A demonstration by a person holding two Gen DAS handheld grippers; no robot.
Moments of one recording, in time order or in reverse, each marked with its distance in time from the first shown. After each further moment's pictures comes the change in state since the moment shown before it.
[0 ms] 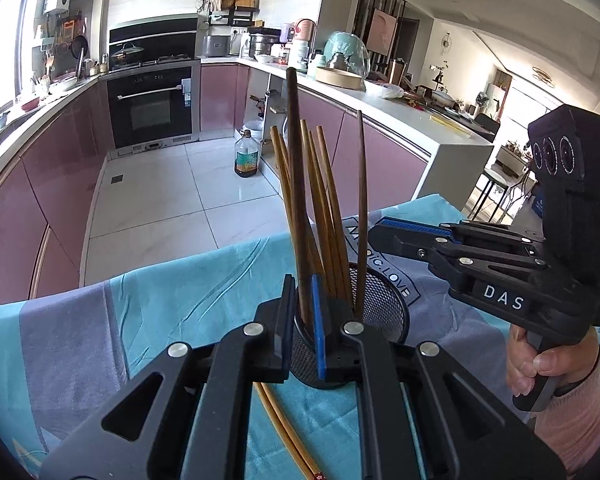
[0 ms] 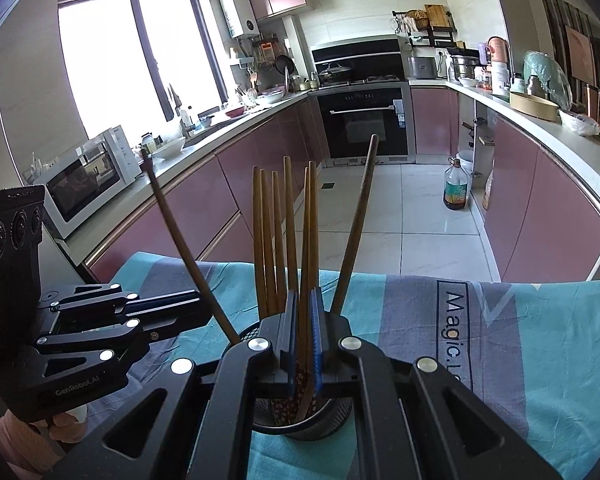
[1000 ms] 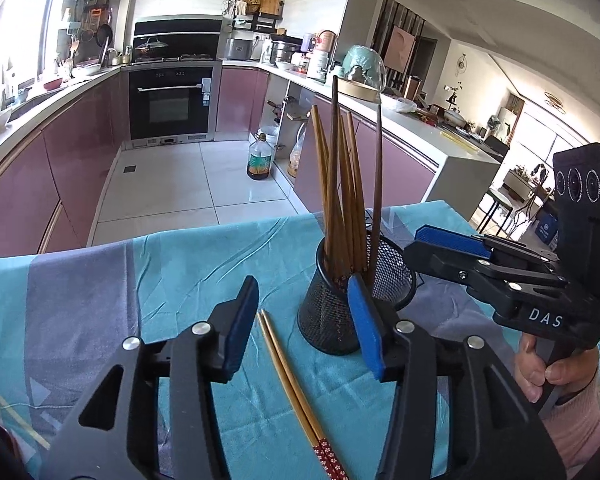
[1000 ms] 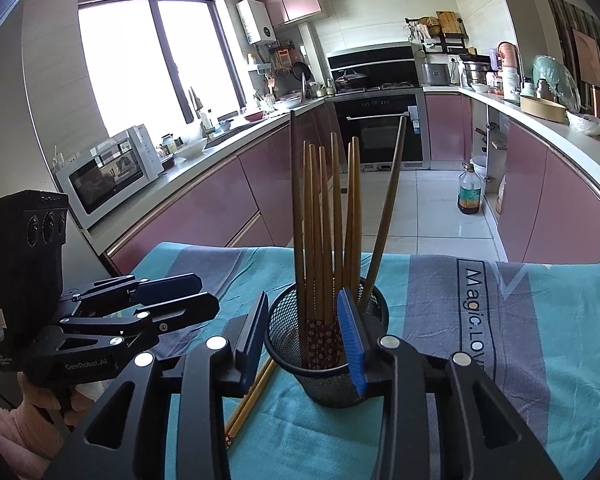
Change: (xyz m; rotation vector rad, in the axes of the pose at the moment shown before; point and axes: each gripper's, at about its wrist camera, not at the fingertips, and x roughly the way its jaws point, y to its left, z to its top) left arm -0.021 0.021 -0.046 -0.083 -0.054 0.033; right arm -0.025 0.023 -0.032 -0.026 -0.033 0.059
